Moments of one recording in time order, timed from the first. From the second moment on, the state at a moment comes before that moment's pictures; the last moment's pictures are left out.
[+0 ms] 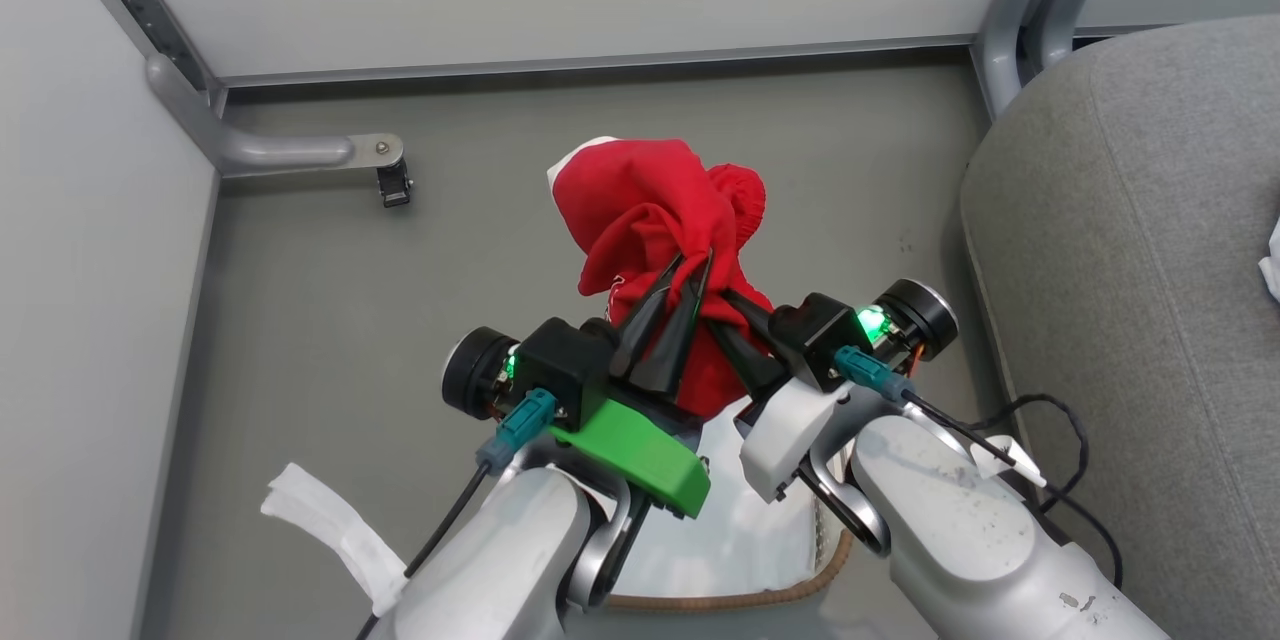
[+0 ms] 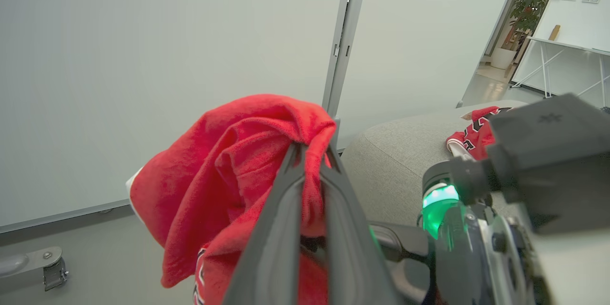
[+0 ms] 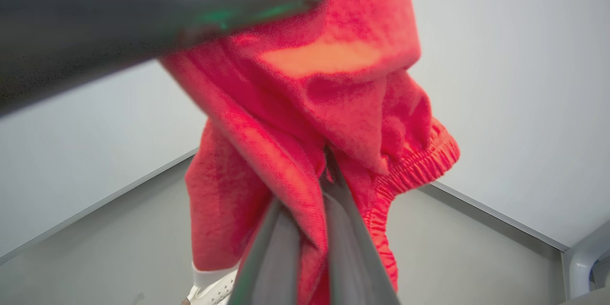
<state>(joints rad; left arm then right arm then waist) -0.46 0.05 -0.74 0.29 -0.48 0.03 -0.26 -0.58 -0.05 0.61 0.56 0.19 0.13 -0.26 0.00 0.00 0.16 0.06</state>
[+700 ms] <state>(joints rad) -0.46 0.05 -0.65 0.32 -0.37 0.02 -0.26 -0.56 -0.05 0.52 0.49 0.19 0.13 -0.26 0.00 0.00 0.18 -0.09</state>
